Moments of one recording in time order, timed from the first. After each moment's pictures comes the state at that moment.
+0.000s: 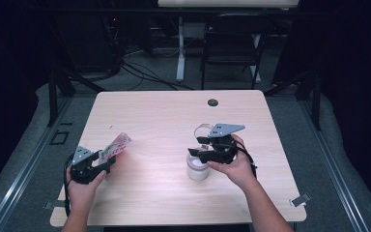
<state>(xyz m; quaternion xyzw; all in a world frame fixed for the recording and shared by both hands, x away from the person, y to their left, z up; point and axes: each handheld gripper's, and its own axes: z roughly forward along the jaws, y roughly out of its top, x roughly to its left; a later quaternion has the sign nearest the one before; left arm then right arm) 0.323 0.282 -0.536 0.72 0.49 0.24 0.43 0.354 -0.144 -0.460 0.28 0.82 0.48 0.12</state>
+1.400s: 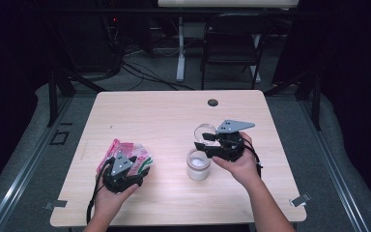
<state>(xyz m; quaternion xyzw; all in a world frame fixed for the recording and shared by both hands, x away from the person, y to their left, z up) 0.296 0.183 -0.520 0.81 0.36 0.22 0.41 0.350 -0.160 -0.444 0.32 0.80 0.49 0.14</state>
